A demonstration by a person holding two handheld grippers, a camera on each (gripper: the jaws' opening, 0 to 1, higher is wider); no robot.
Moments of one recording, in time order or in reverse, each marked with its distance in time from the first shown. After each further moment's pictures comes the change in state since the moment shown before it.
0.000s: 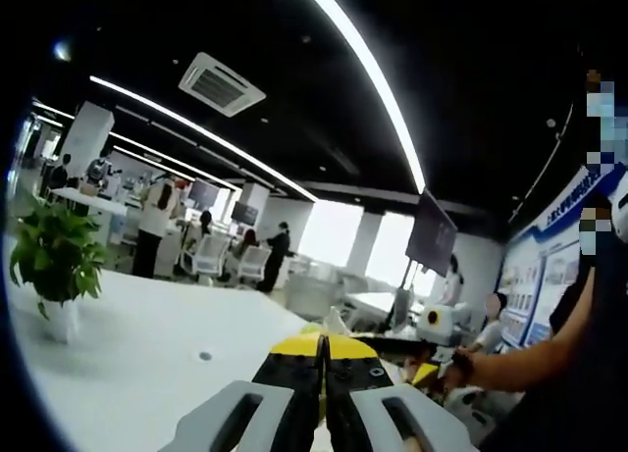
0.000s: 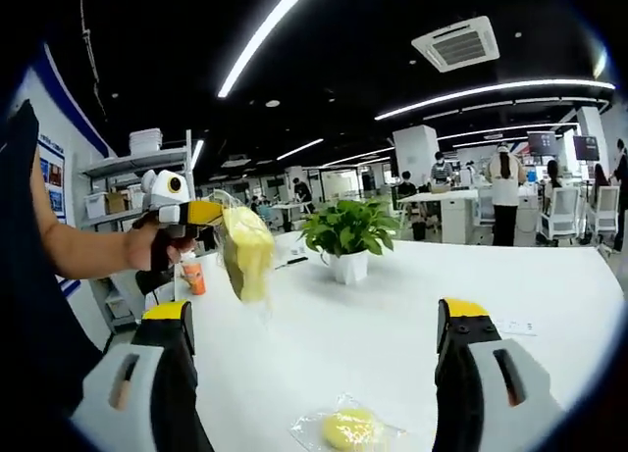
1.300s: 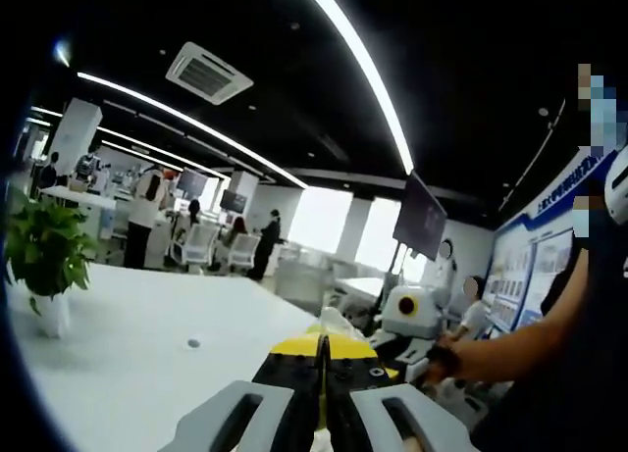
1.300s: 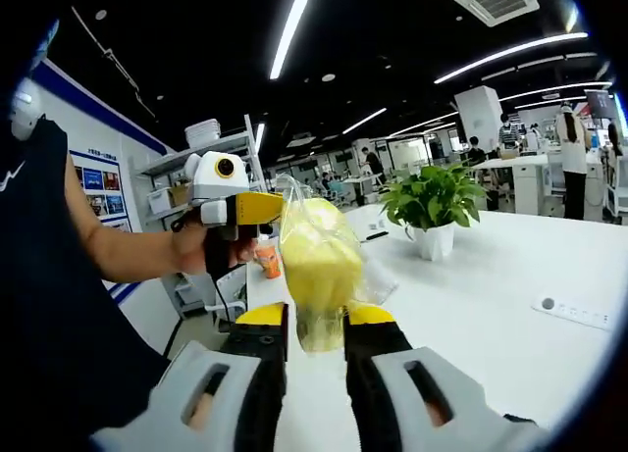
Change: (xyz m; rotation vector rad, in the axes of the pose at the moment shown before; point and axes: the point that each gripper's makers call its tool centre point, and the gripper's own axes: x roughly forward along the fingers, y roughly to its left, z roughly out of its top) left arm -0.001 -0.019 -0.020 0.009 0.061 -0.055; right arm 0.056 0.095 -0.008 0.091 0.079 0.370
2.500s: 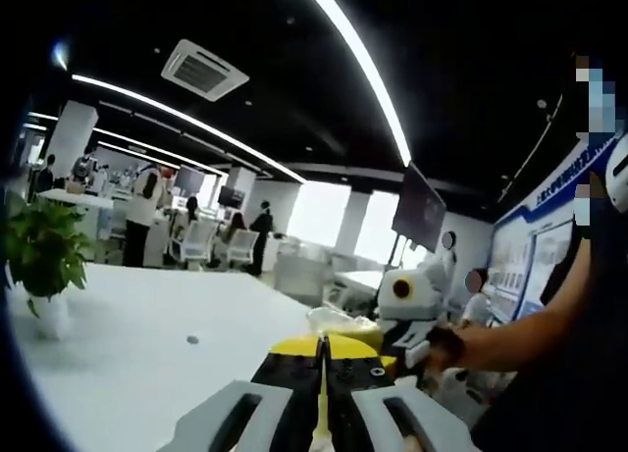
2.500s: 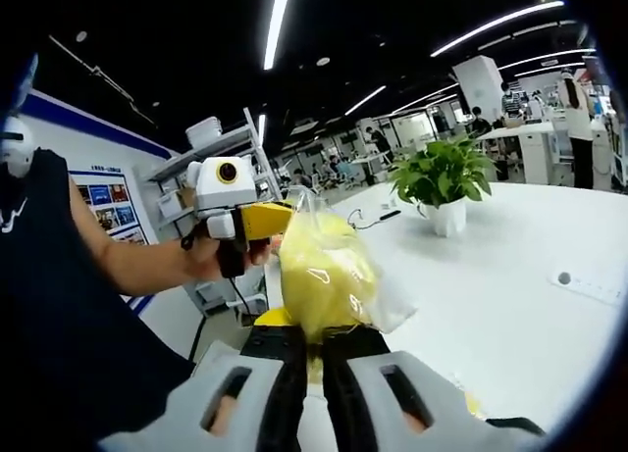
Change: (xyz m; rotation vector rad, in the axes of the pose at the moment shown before) left arm 0.010 -0.007 -0.016 0.028 0.038 -0.008; right arm 0.002 0.007 -0.011 0.081 0.118 0.066
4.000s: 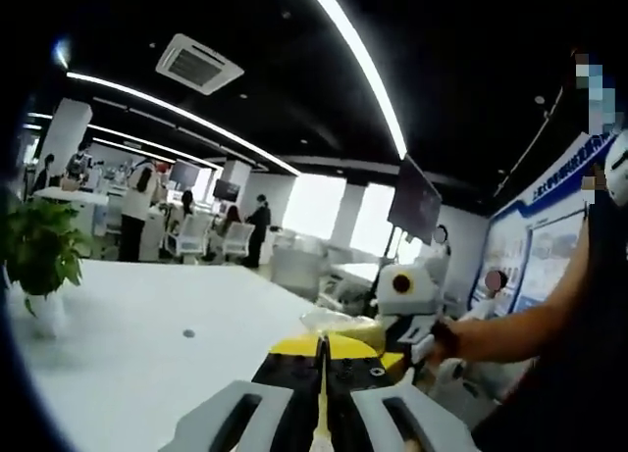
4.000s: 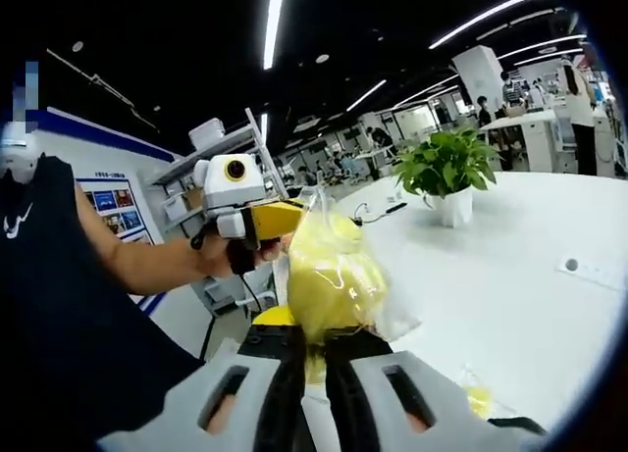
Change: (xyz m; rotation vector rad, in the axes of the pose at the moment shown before) left arm 0.000 -0.001 -0.009 -0.003 0.032 -0.023; right arm -0.001 0.010 -0.009 0.045 0.028 0.028
